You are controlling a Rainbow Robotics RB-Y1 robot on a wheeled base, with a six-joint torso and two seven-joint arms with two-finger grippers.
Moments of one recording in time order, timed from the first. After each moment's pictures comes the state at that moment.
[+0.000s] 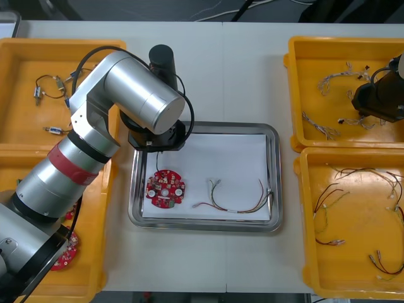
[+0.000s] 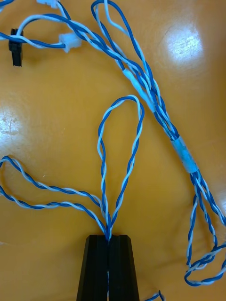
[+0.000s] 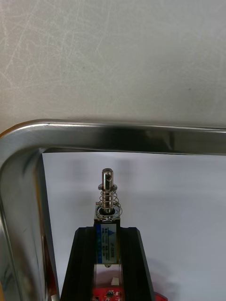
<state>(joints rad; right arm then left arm) -0.88 -0.68 0.04 -0.82 -0.58 1.22 1.26 -0.75 0.32 -0.46 -1.59 0.36 1.72 -0.83</state>
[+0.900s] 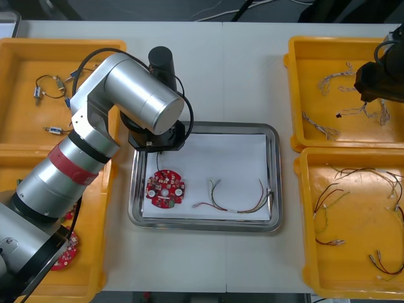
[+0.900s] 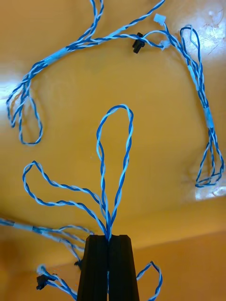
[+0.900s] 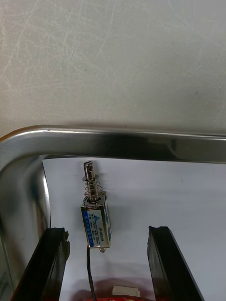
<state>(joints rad) -0.88 -0.69 -0.03 -1.18 -0.58 1.64 1.28 -0.75 0.32 -0.46 -1.57 0.36 1.70 -0.84</state>
